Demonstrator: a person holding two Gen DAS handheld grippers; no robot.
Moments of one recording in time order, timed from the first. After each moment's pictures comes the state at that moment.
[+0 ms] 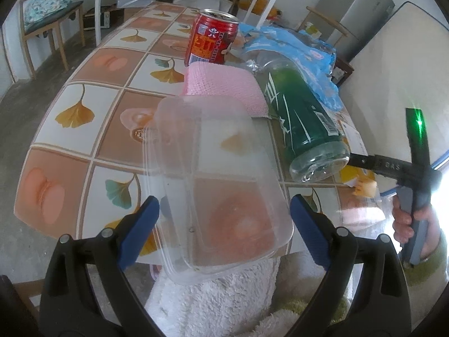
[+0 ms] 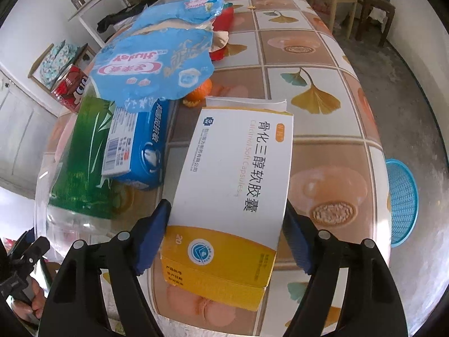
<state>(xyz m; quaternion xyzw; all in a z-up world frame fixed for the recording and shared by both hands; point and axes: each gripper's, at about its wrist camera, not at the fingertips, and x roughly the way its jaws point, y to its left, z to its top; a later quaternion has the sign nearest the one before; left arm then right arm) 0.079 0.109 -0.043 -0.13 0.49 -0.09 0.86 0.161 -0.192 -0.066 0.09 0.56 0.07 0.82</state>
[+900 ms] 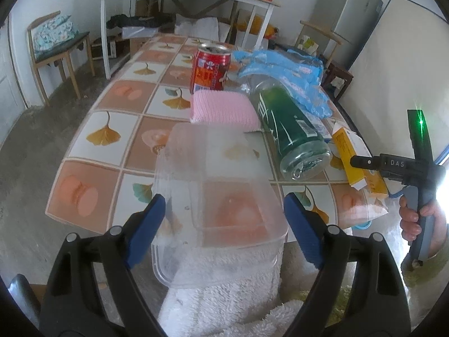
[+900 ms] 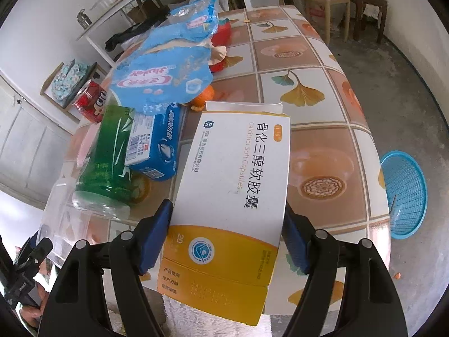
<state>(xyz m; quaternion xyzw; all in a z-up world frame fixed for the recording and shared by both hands) 0.038 0.107 -0.010 -0.09 0.43 -0.07 0.90 0.135 -0.203 -0.050 0.13 0.53 0.09 0.84</state>
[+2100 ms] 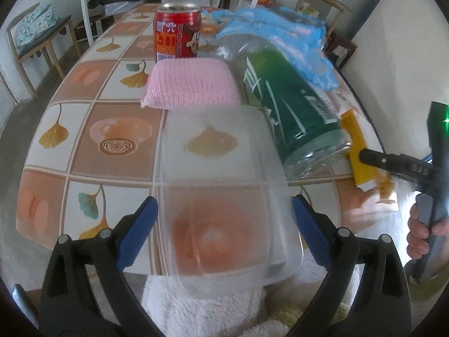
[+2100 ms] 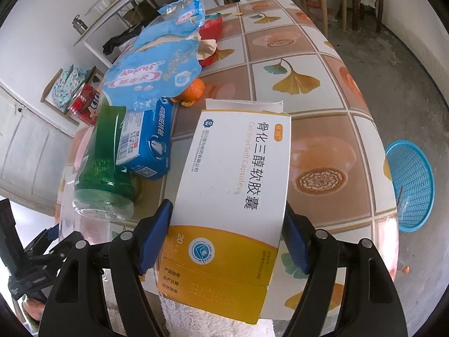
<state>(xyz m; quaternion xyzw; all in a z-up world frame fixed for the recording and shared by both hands) 0.099 0.060 -0.046 -0.07 0.51 -0.08 0.85 0.139 -0.214 -0.065 0.16 0.53 0.09 0.83</state>
